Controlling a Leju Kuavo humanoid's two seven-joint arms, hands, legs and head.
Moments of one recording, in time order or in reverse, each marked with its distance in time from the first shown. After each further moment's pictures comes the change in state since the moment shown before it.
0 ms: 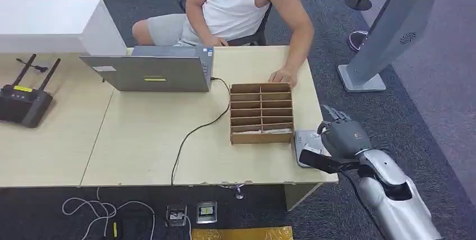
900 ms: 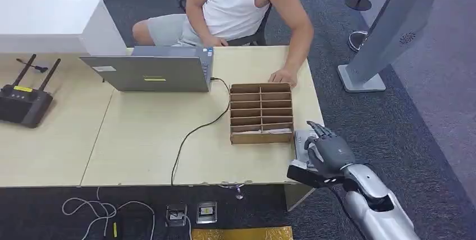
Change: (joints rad) left arm 0.000 -0.003 0.000 0.000 -0.009 -0.003 0.000; right arm 0.045 0.045 0.071 0.087 -0.002 -0.067 -0.003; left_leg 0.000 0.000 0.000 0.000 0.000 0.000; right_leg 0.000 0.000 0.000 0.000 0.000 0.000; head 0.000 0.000
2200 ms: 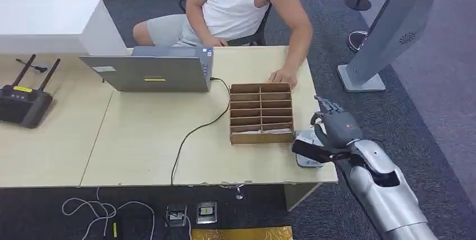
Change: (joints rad) left arm 0.000 -0.004 0.000 0.000 -0.024 0.011 -0.008; right arm -0.179 -0.004 -0.024 0.045 0.008 -0.002 -0.005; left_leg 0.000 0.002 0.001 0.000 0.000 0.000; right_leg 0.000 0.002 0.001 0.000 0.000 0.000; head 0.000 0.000
